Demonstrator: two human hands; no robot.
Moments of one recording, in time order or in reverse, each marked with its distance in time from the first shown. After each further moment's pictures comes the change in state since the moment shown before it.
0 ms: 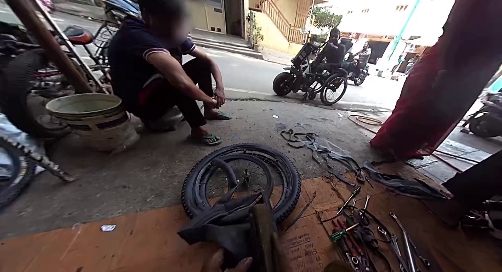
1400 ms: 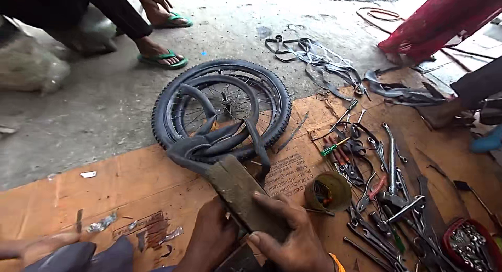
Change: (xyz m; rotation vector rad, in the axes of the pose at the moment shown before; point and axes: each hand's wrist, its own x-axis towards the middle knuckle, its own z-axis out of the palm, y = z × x) left_hand -0.027 -0.024 0.020 0.538 -0.141 0.159; right_hand -0.037 0.013 -0.012 -0.071 0.140 -0.077
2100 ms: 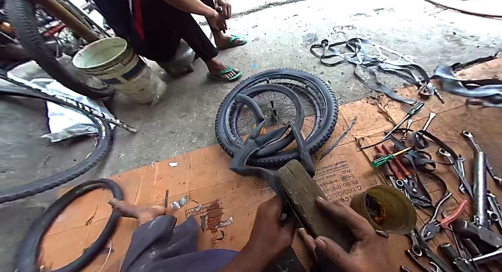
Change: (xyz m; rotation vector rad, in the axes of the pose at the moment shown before) left_hand 0.004 0.002 0.000 -0.205 -0.020 0.000; right_hand -0.001 0.013 -0.017 0.087 -0.045 -0.051
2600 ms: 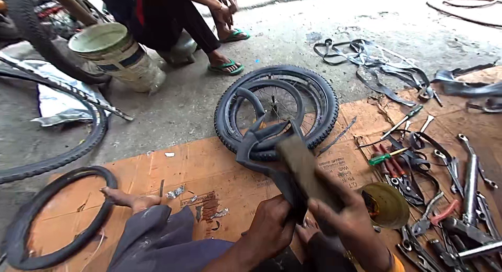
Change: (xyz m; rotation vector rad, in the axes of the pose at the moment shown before) left_hand -0.015 -0.007 0.006 0.243 -0.039 0.227; right_hand 0.024 -0.004 0.010 0.083 0.090 0.104
